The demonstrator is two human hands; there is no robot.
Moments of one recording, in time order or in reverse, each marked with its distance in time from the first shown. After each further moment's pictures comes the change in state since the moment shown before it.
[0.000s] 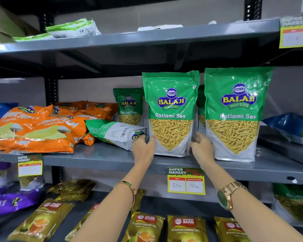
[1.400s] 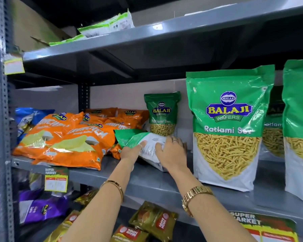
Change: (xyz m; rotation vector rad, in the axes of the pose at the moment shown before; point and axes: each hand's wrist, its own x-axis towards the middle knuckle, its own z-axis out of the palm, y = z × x) left_hand 0.153 -0.089 -0.096 -0.214 0.133 -0.436; right_hand 0.014 -0.065 0.208 -0.535 -0.219 -0.400
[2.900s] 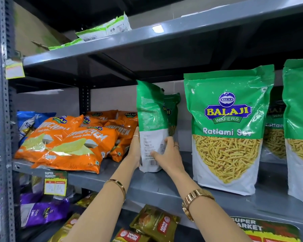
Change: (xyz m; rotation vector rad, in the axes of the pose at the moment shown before) left_hand -0.020 0.023 0.021 -0.287 -0.377 0.167; right_hand -0.001 0.002 -0.003 0.501 -0.106 0.071
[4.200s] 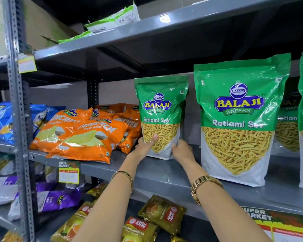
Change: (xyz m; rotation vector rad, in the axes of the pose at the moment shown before) left_hand 0.001 -0.019 -0.032 0.622 -0.006 -0.076; right_hand 0.016 0.017 0.004 -0.078 -0.006 0.289
